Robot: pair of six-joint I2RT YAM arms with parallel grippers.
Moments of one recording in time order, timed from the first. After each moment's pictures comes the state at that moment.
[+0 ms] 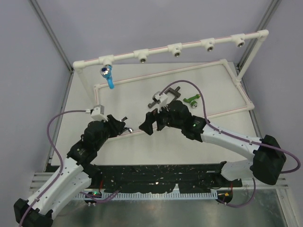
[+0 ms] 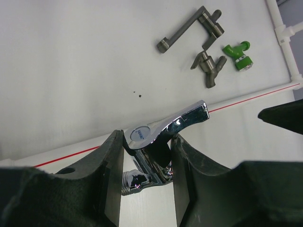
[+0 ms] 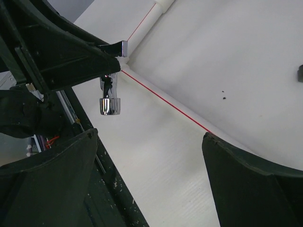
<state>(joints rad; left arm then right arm) -0.52 0.62 0.49 -0.25 -0.16 -0.66 0.86 1.27 0.88 0.03 -0.20 0.34</state>
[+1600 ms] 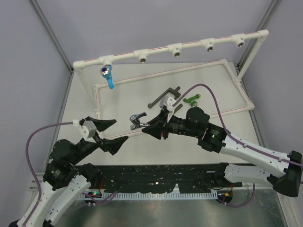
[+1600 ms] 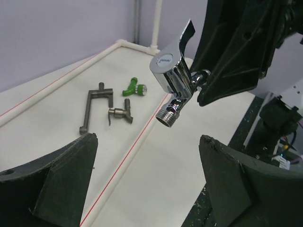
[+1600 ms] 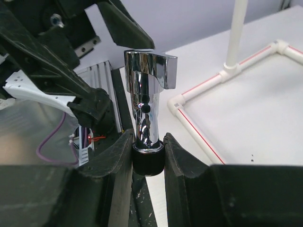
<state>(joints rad) -0.61 0.21 0.64 -0.29 0.23 -0.16 1.02 1.07 0.93 0.06 -0.27 0.20</state>
